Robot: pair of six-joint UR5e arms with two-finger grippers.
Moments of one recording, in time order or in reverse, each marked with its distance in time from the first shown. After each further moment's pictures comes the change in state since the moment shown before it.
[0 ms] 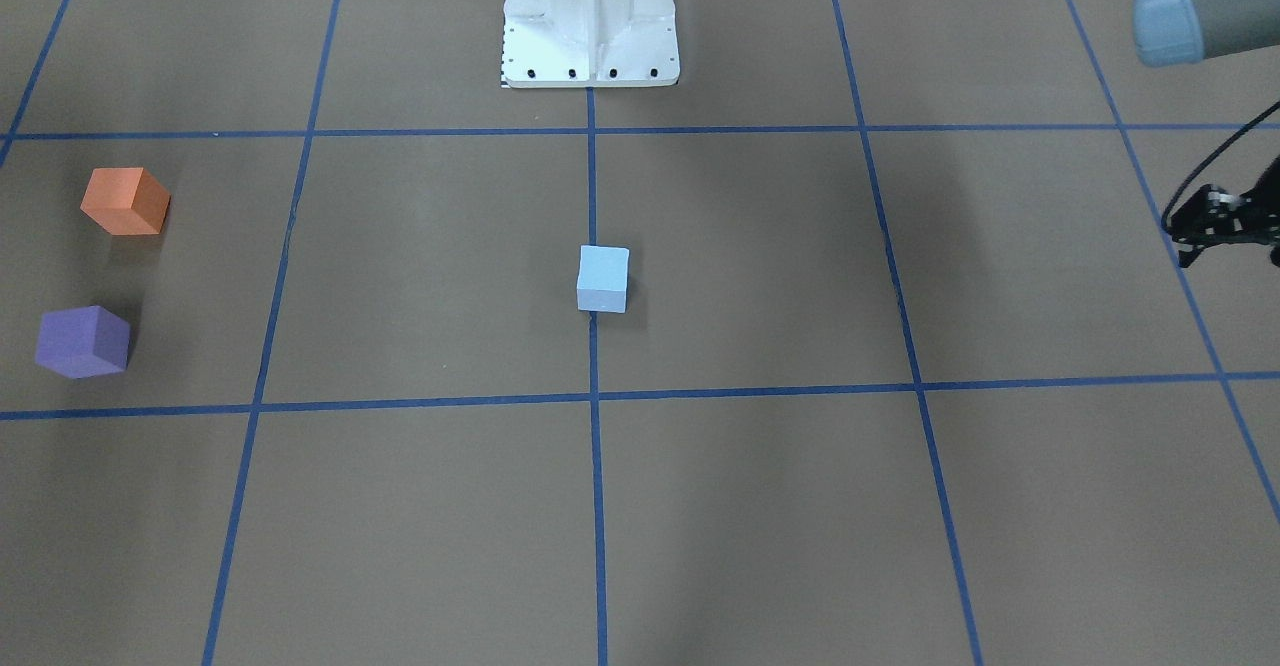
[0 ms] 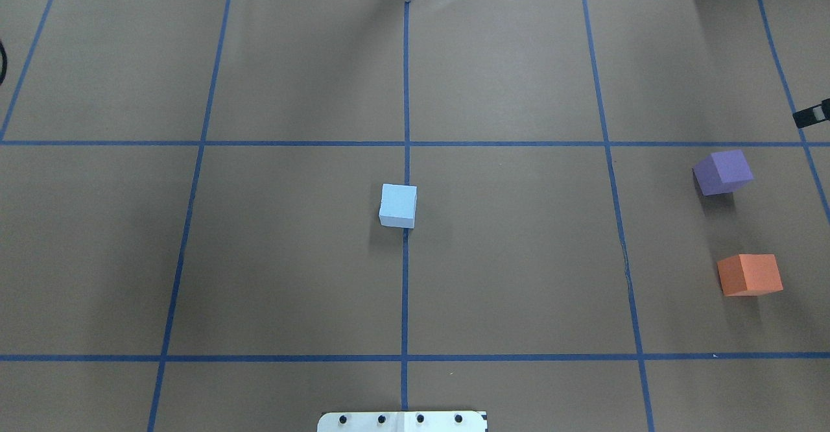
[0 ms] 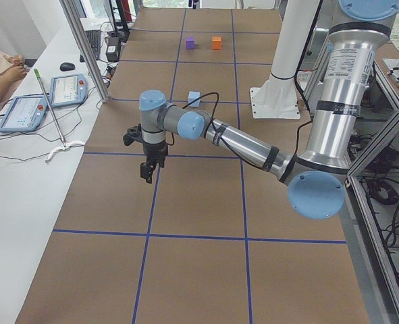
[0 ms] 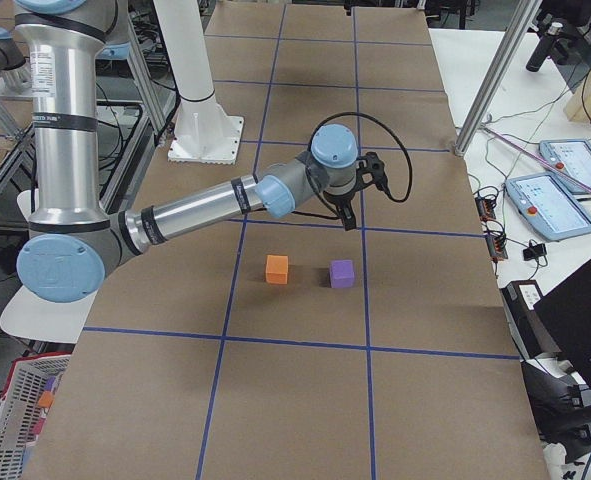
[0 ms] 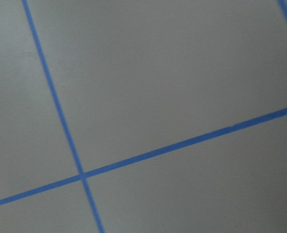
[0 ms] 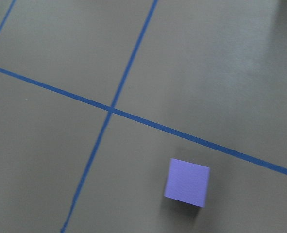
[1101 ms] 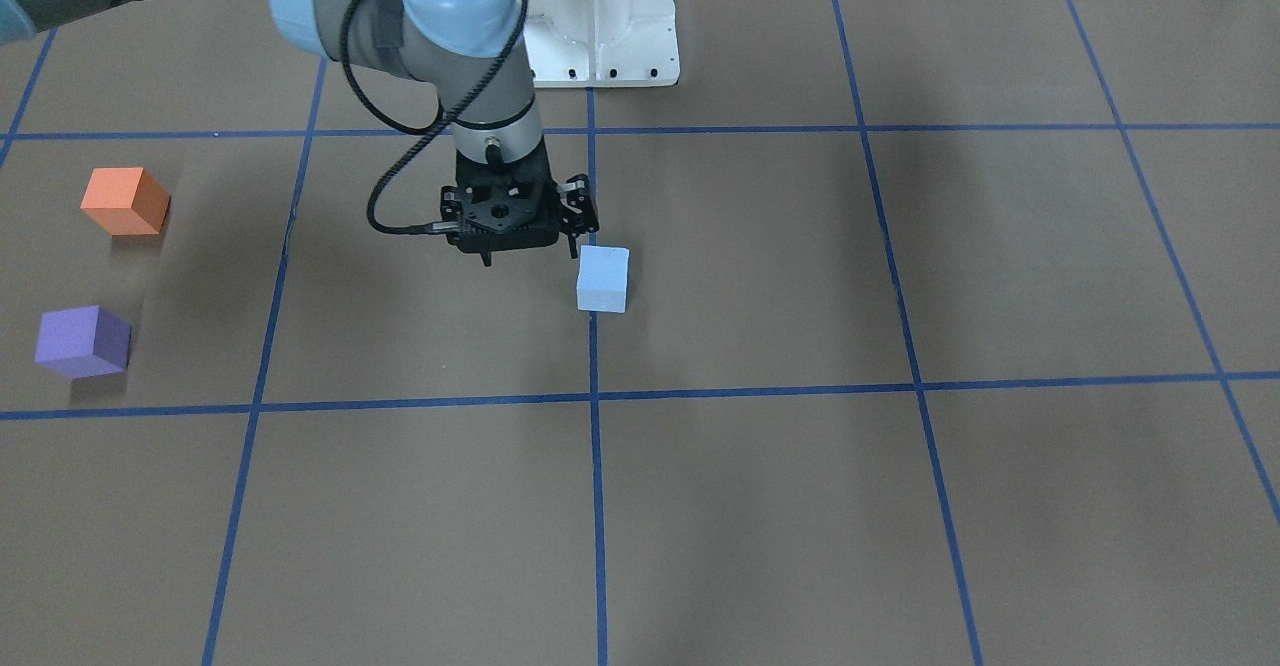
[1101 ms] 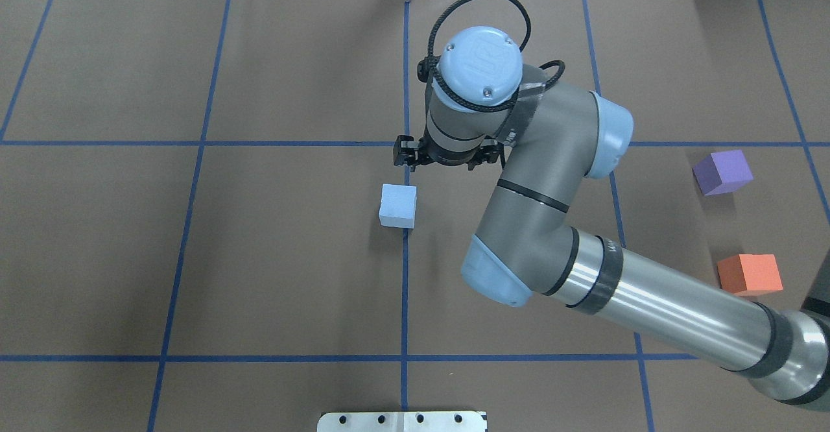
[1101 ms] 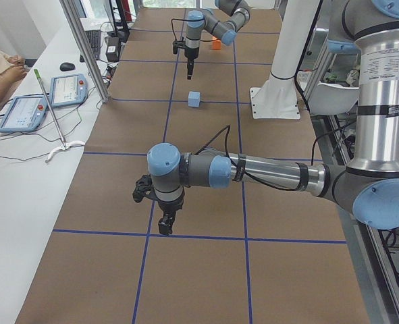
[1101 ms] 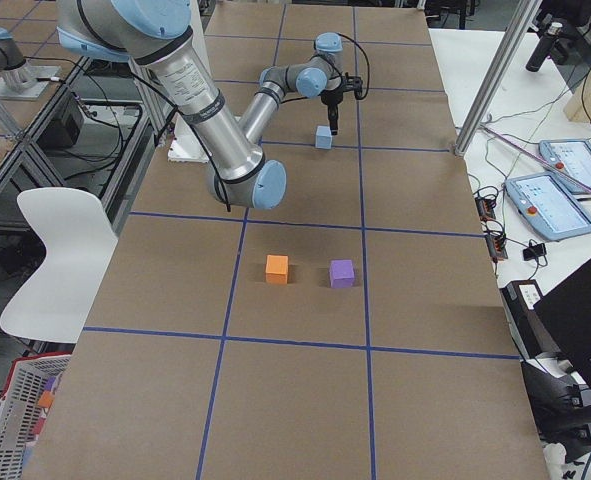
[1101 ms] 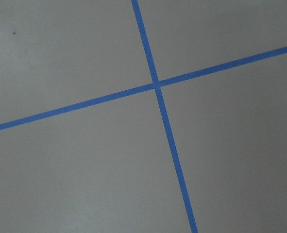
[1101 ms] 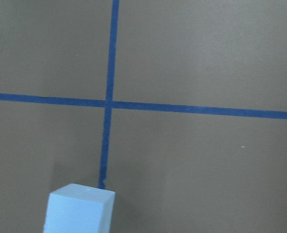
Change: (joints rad) left arm -0.217 0.165 0.047 -0.012 -0.180 0.177; right arm -0.714 0.811 -0.377 -0.343 -0.651 0.768
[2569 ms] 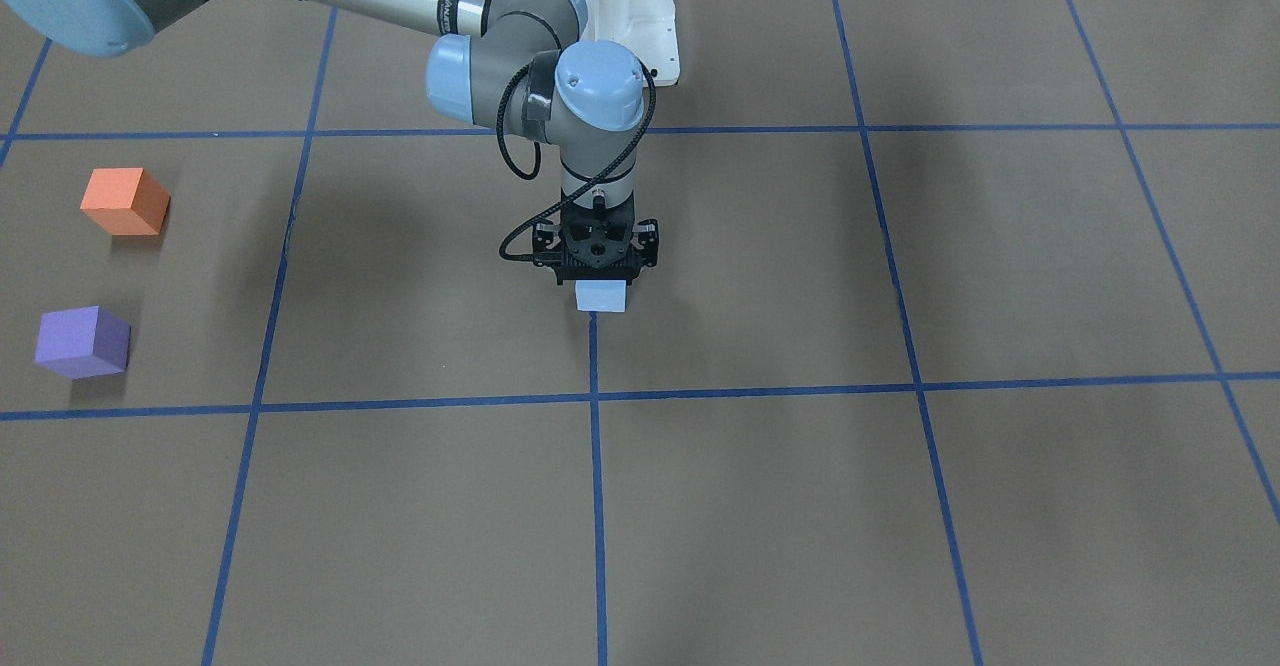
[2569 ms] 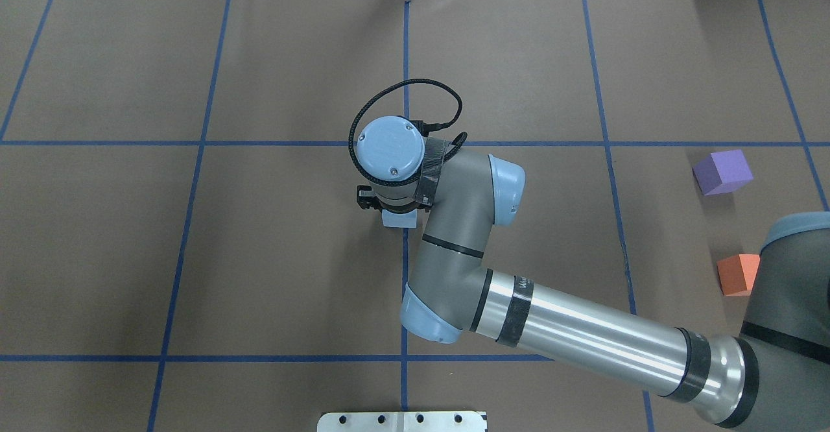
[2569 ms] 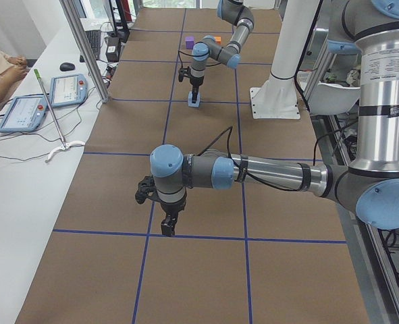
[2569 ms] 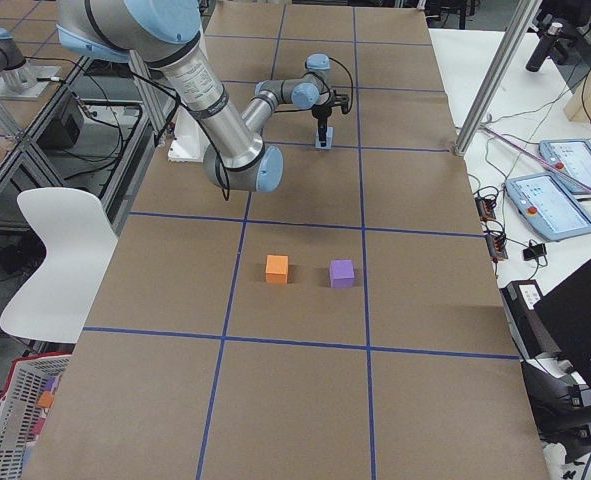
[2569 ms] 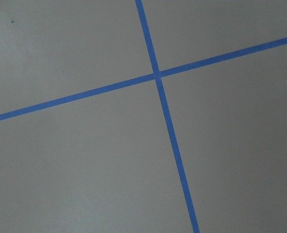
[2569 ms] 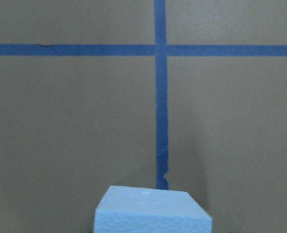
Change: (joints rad) left arm 0.000 0.011 -0.008 -0.003 0.000 0.000; right arm -0.115 0.054 -0.226 0.127 -0.102 0.097
